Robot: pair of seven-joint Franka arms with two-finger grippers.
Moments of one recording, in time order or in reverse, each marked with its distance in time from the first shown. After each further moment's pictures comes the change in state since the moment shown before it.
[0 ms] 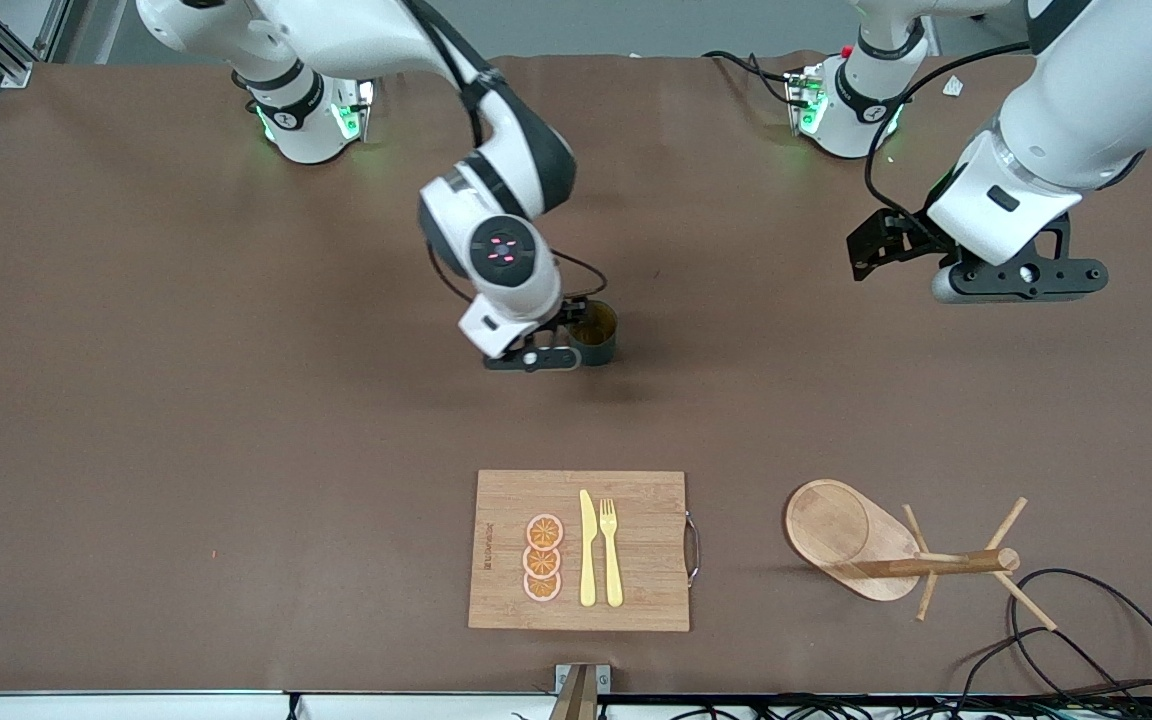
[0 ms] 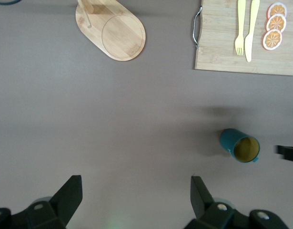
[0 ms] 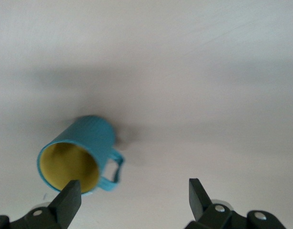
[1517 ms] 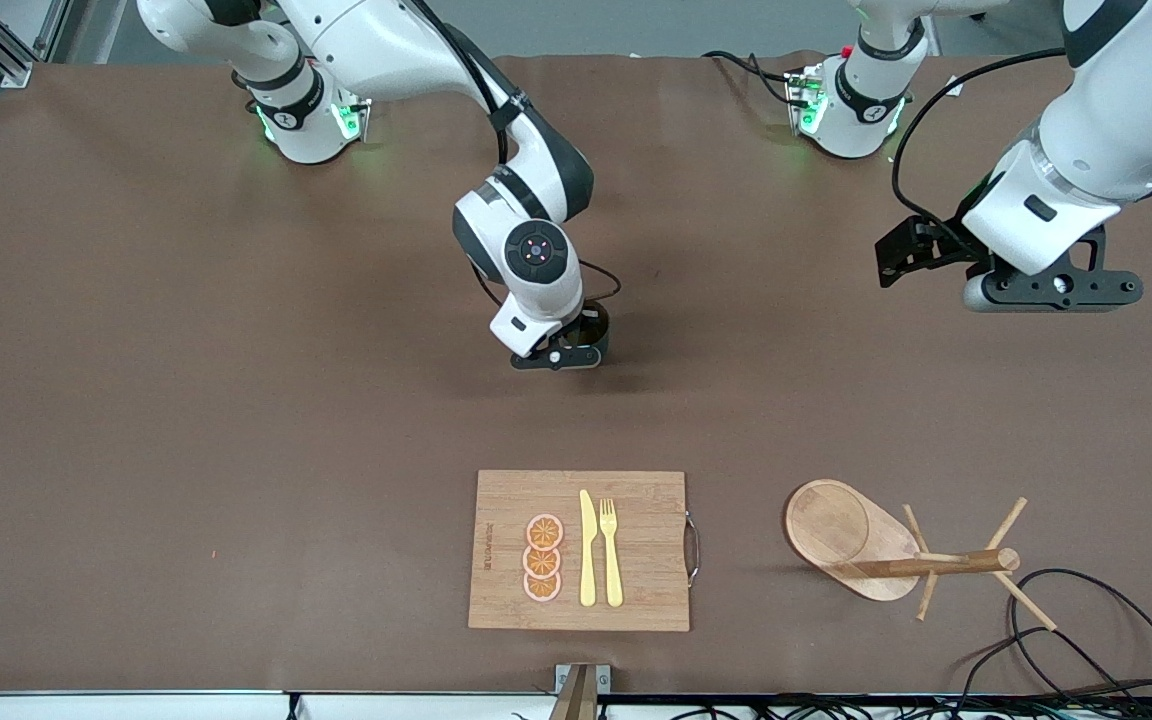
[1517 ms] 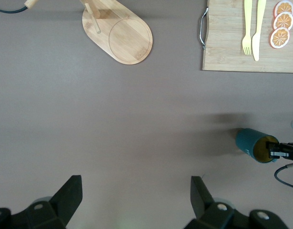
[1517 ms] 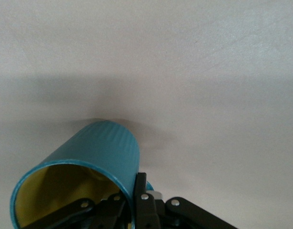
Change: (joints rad) left arm 0.042 0.000 0.017 -0.005 0.000 0.000 0.111; right arm 0.102 0.126 0.037 -0.057 -0.036 0.241 0.074
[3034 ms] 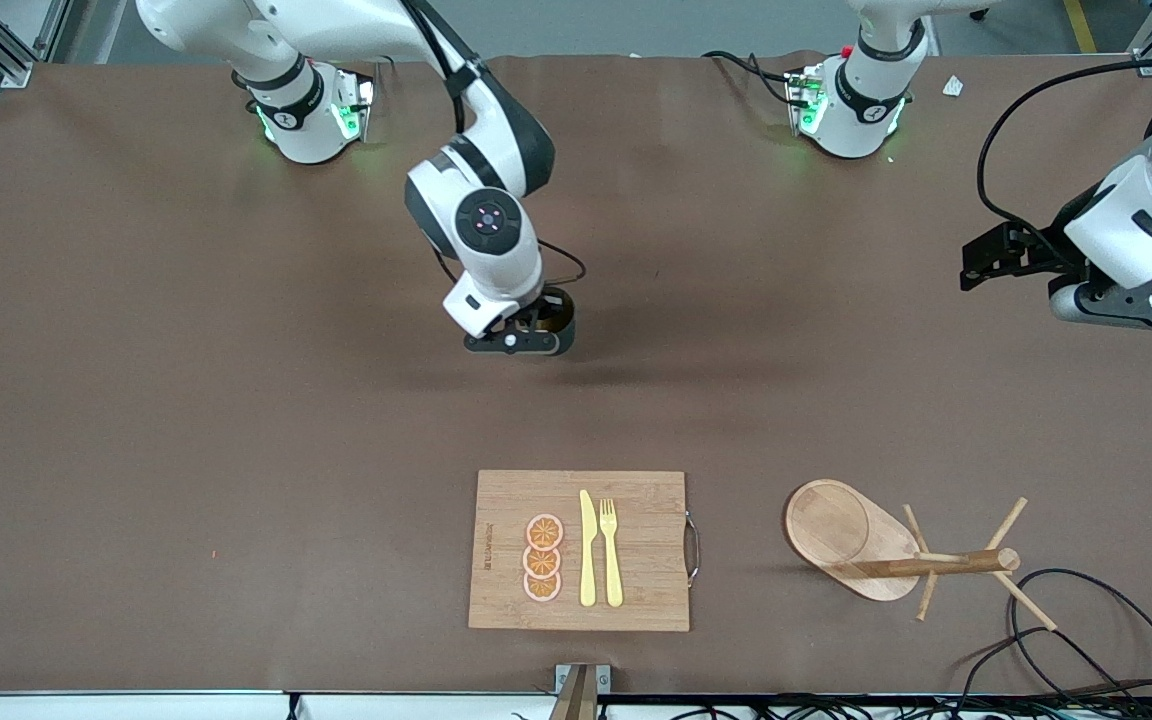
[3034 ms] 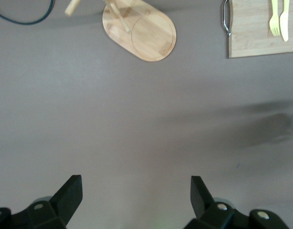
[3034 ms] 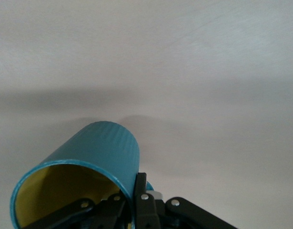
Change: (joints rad) left arm 0.079 -0.015 0.078 -0.036 0.001 -0.004 0.280; right arm -0.031 -0.134 0.001 -0.132 -0.042 0.001 0.064
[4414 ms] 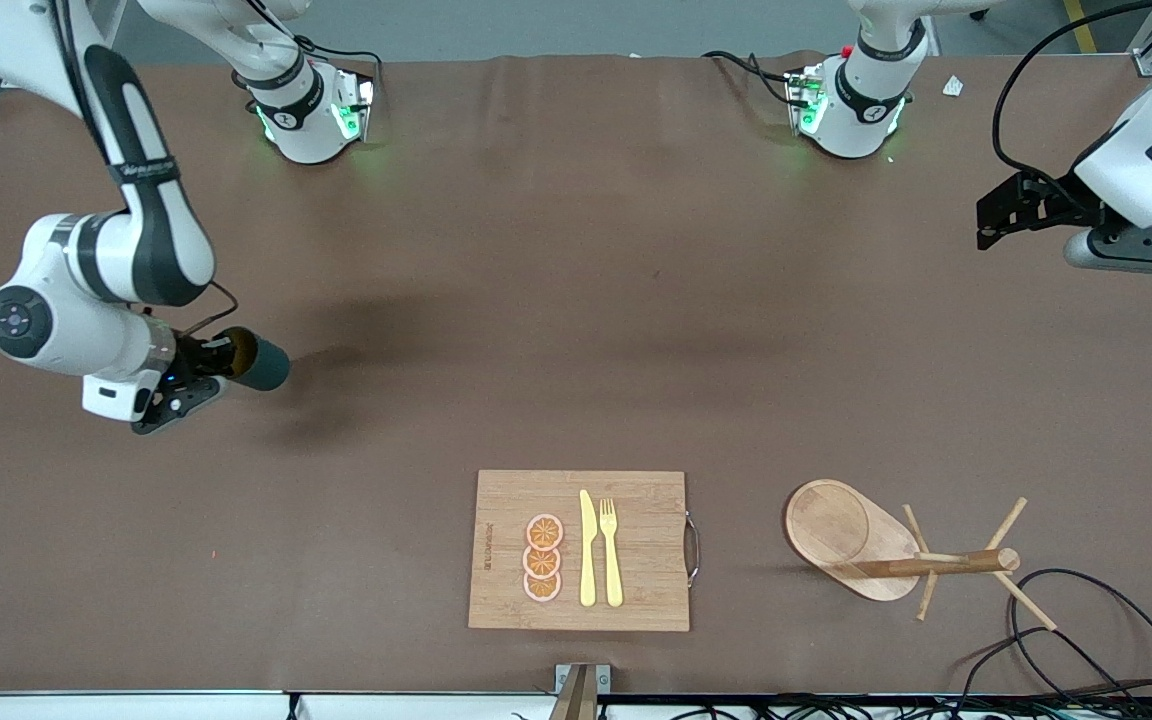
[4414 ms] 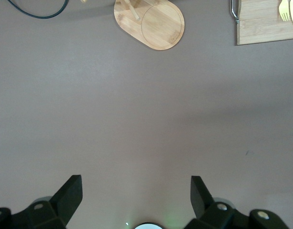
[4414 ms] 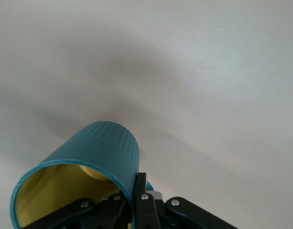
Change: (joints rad) left arm -0.009 -0.077 -0.004 -0.009 0.046 -0.082 0.000; right arm -0.705 -0.275 -0.005 -0.329 -0.139 -0.059 -1.160
